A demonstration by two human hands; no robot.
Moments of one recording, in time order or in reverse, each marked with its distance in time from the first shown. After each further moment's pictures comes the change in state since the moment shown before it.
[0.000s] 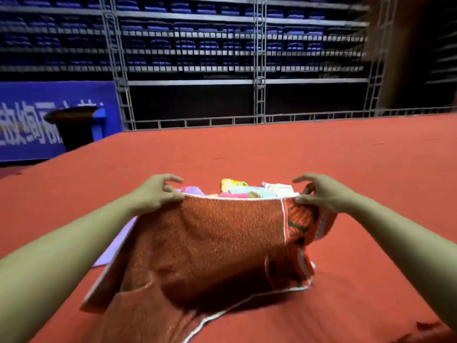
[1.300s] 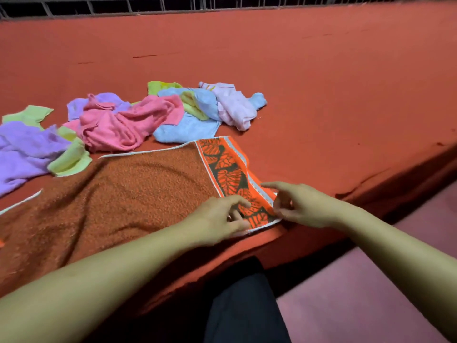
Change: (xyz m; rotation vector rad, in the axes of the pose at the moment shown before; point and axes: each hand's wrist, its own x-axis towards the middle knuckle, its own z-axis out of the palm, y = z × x) left_hand -0.097 0.051 0.325 -0.026 -0.587 0.271; right_hand -0.197 0.095 0.115 0.000 -0.303 0.042
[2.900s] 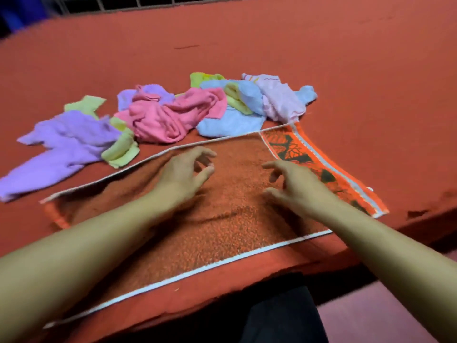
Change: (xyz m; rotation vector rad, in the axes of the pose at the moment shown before) left_hand -0.025 -0.091 -0.108 0.113 0.542 -0.119; right_hand 0.096 -0.073 0.030 -0.003 0.254 0.056
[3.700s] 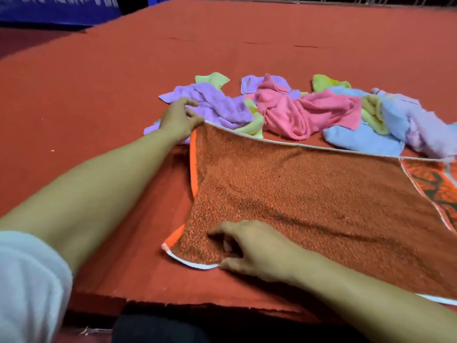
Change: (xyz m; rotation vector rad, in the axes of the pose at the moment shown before) left_hand -0.052 -0.231 -0.221 0.019 0.433 -0.536; right_hand 0.004 -0.254 0.177 0.034 -0.574 -0.632
